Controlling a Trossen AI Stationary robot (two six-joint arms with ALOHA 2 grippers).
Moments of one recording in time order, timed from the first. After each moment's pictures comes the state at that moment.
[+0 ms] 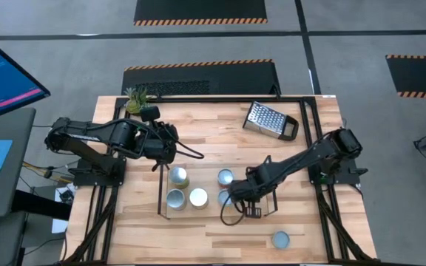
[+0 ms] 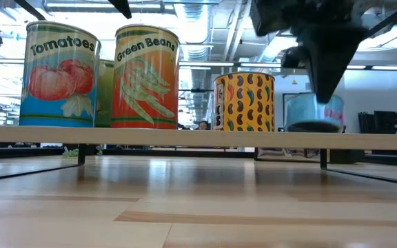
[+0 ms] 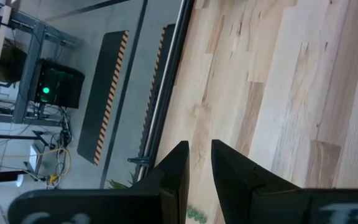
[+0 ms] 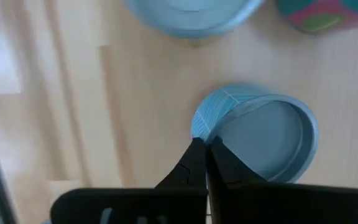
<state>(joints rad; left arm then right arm) -0.19 1.43 1.61 -1.44 -0.77 -0.22 0.36 1.79 1.39 -1.00 -0.03 0.46</state>
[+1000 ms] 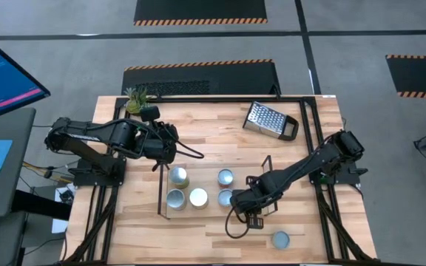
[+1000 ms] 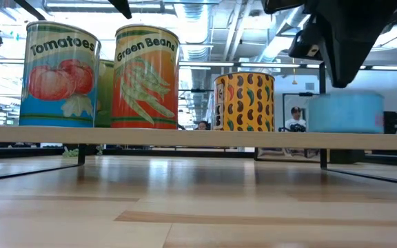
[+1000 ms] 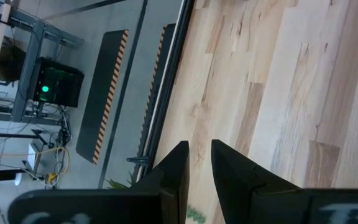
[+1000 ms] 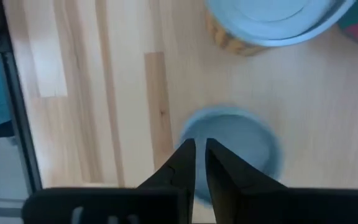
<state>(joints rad) -0.19 1.43 1.61 -1.44 -0.77 -0.23 0.44 1.79 1.40 -0.93 -0.06 0.52</state>
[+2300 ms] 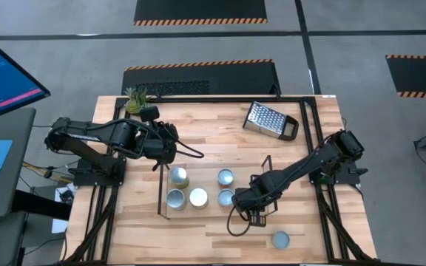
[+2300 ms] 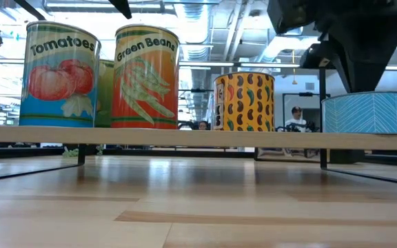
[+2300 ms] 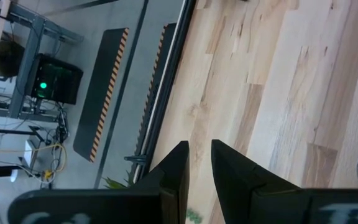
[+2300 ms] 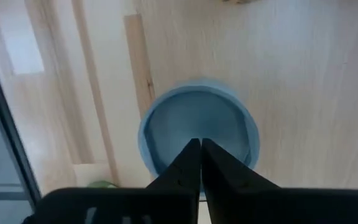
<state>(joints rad) -0.19 1.43 1.61 -1.44 -0.77 -0.26 0.42 1.79 1.36 -0.98 -0.09 0.55</state>
